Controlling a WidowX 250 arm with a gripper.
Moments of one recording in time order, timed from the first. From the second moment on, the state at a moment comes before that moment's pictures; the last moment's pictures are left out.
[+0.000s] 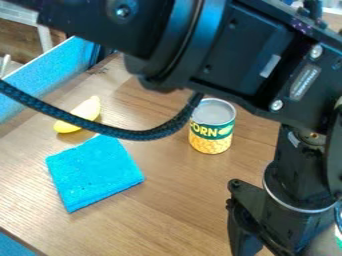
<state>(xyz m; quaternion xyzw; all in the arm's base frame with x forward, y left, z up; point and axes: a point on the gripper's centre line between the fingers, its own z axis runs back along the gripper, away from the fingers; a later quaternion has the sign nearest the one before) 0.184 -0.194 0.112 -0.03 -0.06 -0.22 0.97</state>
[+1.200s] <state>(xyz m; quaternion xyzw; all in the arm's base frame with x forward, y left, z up) 0.231 -0.211 0.079 0.00 -0.14 -0.27 0.95</state>
